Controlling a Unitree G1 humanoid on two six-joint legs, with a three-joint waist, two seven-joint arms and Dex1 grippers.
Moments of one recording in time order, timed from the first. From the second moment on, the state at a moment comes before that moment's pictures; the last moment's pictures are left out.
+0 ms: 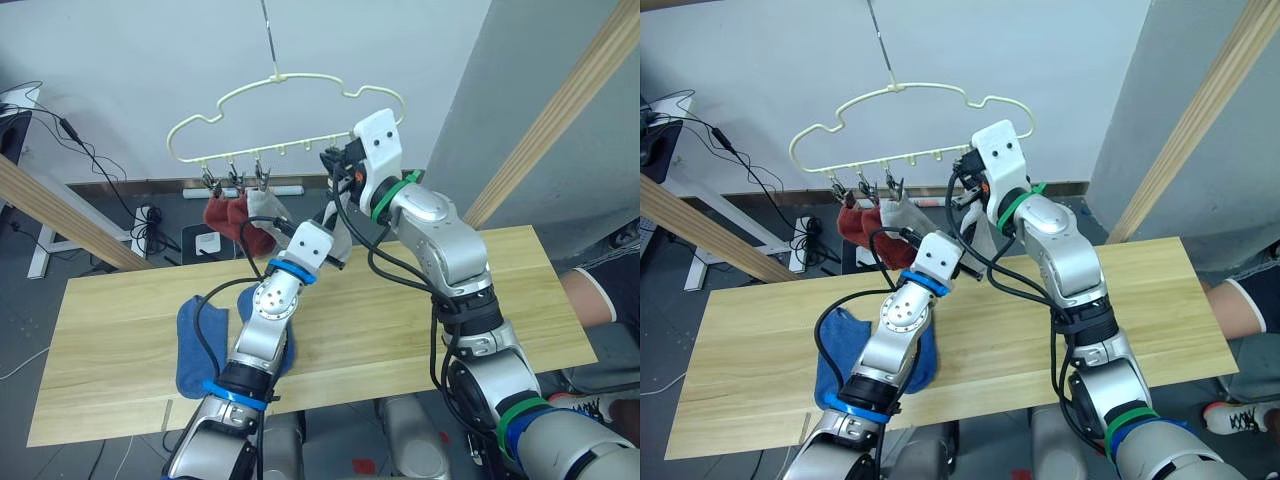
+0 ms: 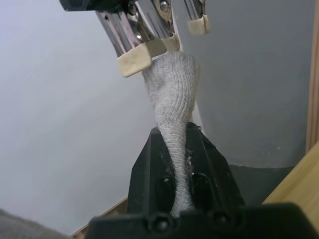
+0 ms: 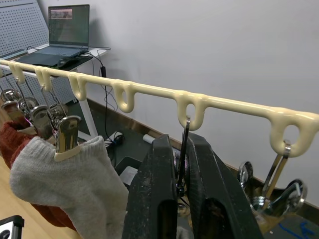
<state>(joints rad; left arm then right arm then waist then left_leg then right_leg) -0.44 0.09 -0.15 0.24 0.10 -0.22 -0.18 -0.88 -0.03 0.11 0.05 0.10 0.58 0.37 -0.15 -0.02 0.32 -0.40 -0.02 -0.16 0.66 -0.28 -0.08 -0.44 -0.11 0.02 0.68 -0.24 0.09</state>
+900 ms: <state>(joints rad) -0.46 0.06 -0.11 0.23 0.07 -0.21 -0.18 -0.87 -0.02 0.12 0.05 0.11 0.60 0.37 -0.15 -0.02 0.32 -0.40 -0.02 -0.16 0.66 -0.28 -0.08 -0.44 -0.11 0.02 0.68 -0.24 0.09</state>
